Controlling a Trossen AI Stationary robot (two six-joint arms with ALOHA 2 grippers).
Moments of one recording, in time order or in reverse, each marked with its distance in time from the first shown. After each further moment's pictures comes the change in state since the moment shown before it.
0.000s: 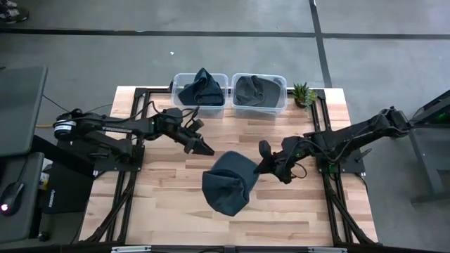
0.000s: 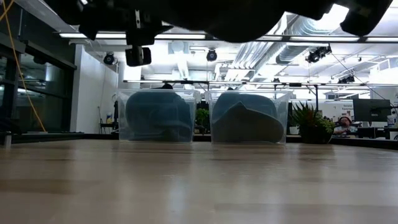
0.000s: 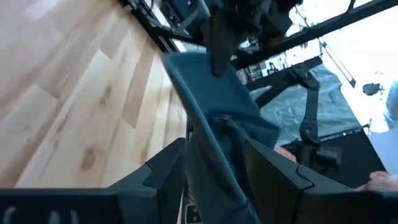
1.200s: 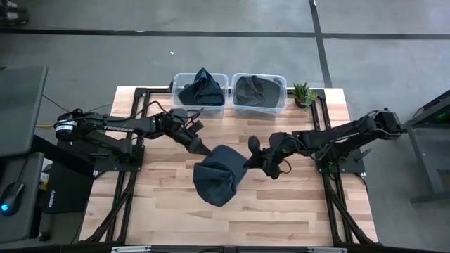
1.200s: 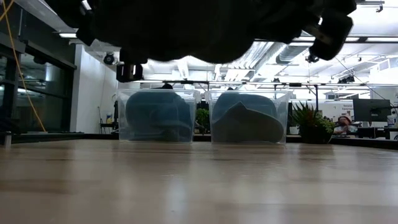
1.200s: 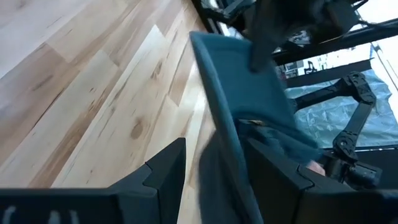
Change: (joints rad) left arm 0.025 0.015 0.000 -0.189 -0.022 0.030; right arm -0.103 0.149 0.000 0.154 -0.038 -0.036
